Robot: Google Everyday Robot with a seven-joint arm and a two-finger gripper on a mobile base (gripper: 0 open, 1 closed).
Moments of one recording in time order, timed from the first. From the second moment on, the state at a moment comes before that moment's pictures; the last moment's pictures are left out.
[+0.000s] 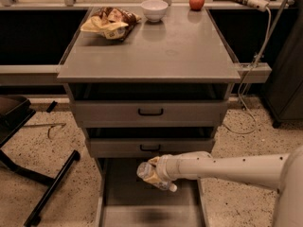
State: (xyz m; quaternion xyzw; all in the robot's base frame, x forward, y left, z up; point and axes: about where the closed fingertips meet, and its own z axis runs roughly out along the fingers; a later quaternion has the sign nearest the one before) arm 0.552 -0.005 0.430 -0.59 0.72 0.13 0.34
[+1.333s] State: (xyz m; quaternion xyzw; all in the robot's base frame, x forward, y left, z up) arm 0.553 -0.019 0.322 -0.58 0.74 0.13 0.31
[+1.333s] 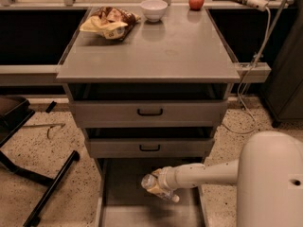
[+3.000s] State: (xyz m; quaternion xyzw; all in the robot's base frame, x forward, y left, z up) arm 0.527 -0.005 0.194 -0.56 0.76 0.21 0.25
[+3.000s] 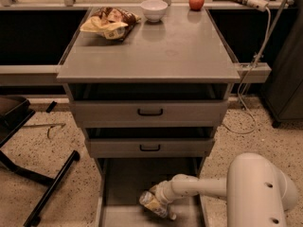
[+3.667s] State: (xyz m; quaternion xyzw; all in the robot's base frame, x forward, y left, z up) arm 0.523 -0.006 0.182 -0.56 0.76 0.21 0.24
